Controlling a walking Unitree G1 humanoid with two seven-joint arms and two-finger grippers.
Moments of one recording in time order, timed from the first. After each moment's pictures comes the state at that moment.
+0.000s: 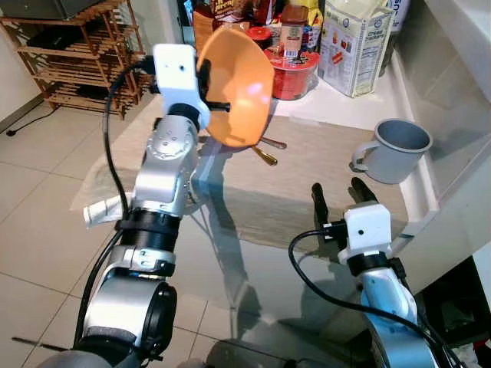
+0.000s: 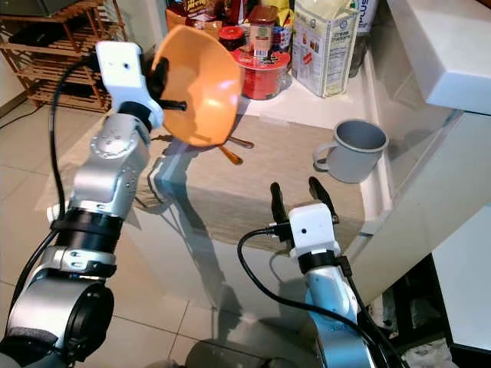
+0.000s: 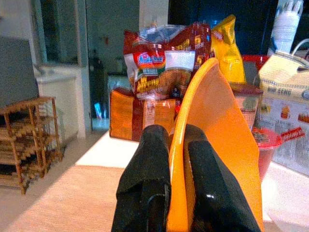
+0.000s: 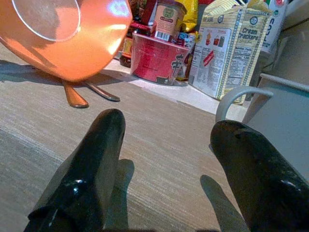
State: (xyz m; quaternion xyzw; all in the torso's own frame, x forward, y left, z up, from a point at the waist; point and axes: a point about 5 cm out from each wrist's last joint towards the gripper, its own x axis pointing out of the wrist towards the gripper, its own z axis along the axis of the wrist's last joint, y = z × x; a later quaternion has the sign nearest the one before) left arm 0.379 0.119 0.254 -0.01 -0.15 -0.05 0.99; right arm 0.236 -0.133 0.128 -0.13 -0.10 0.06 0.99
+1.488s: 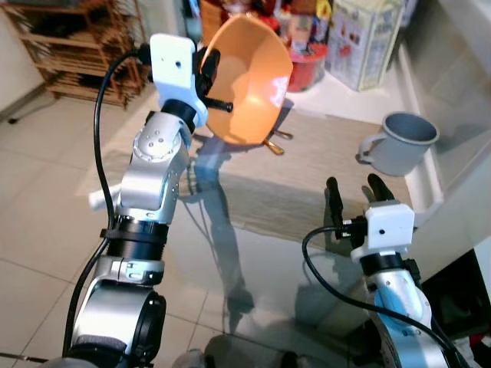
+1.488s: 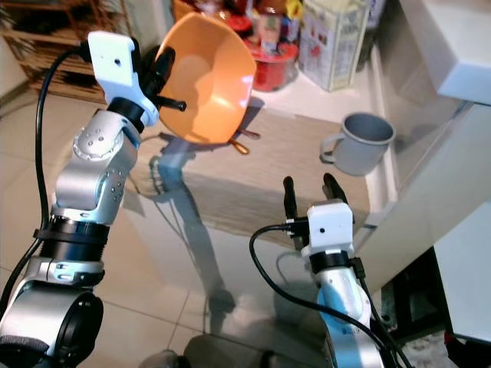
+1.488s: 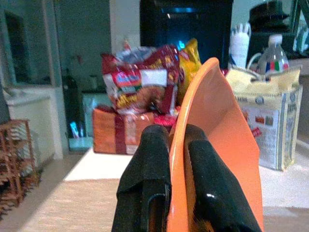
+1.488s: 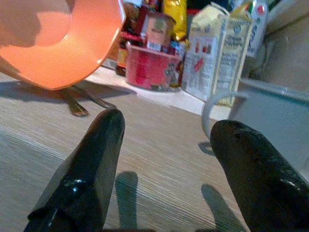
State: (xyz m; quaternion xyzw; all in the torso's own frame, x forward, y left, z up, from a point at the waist) left arm 0.365 0.120 0.264 0.01 -0.18 -0.13 0.97; right arm 0.230 -0.146 0.135 -0.10 -0.12 0.03 0.99
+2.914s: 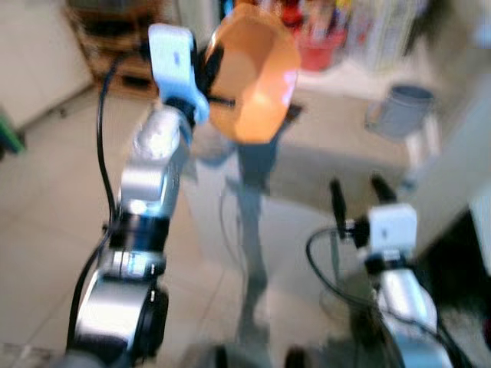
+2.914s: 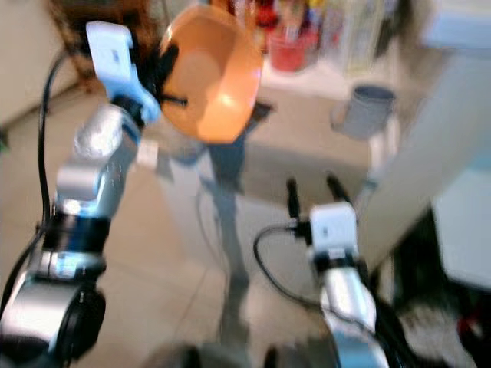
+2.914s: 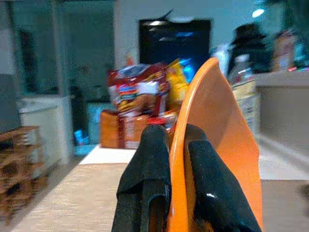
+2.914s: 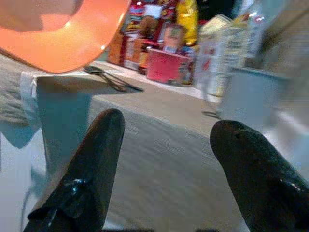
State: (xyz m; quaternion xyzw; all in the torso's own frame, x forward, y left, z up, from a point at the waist) left arm 0.369 0.113 0.273 -0.01 -0.19 -0.17 0.97; right arm 0.228 -0.151 0.133 -0.11 -0.11 0.03 0.99
